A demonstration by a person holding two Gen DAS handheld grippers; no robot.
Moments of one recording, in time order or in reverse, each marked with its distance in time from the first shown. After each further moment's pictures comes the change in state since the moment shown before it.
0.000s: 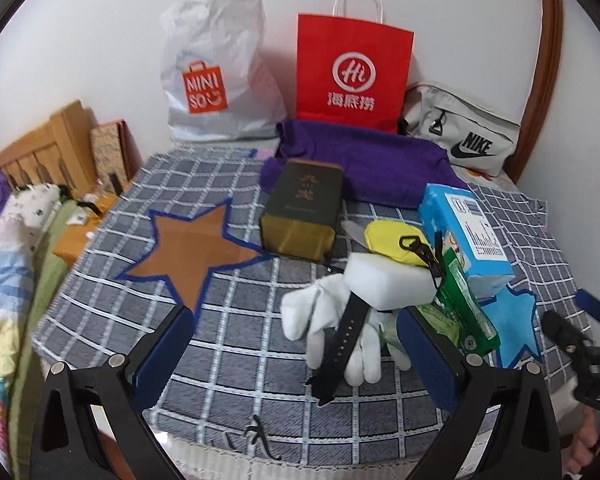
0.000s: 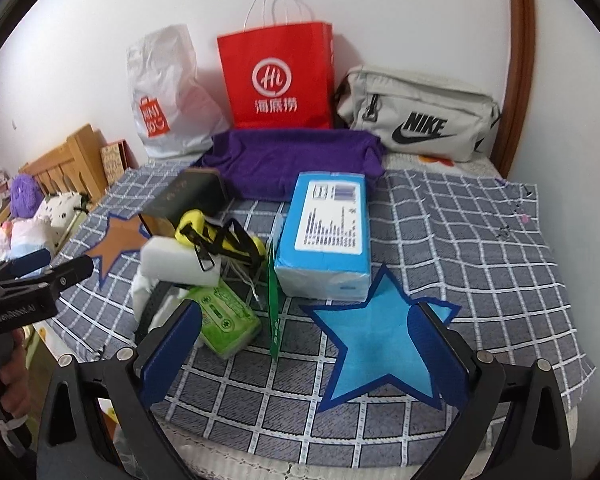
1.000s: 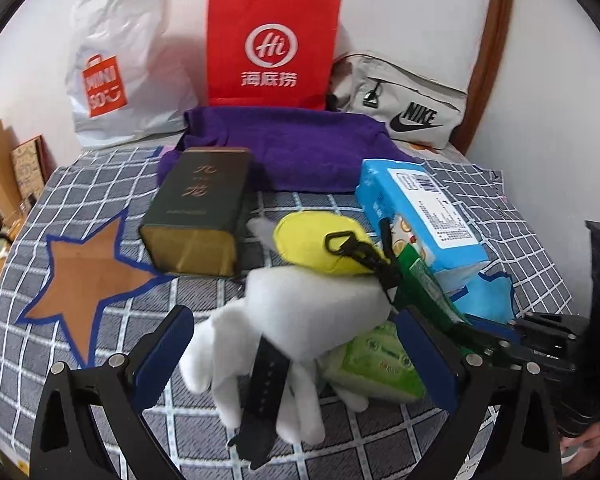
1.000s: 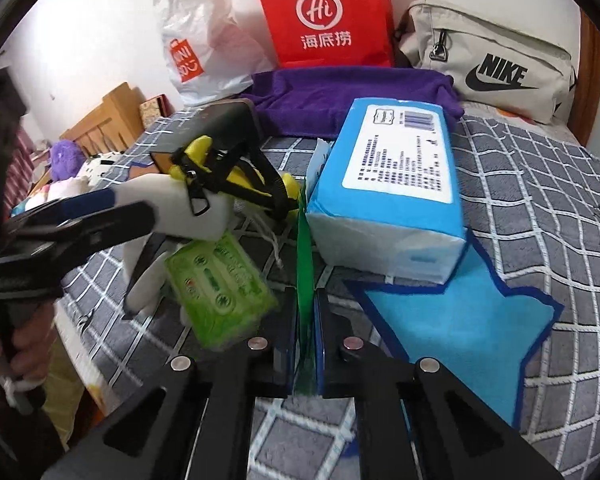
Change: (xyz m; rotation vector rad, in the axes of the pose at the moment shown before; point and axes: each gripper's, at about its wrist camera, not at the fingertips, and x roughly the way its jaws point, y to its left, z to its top) left arm 0.064 -0.045 0.010 0.149 0.007 -0.209; right arm 0.071 -0.006 -0.019 -0.078 0.109 0.213
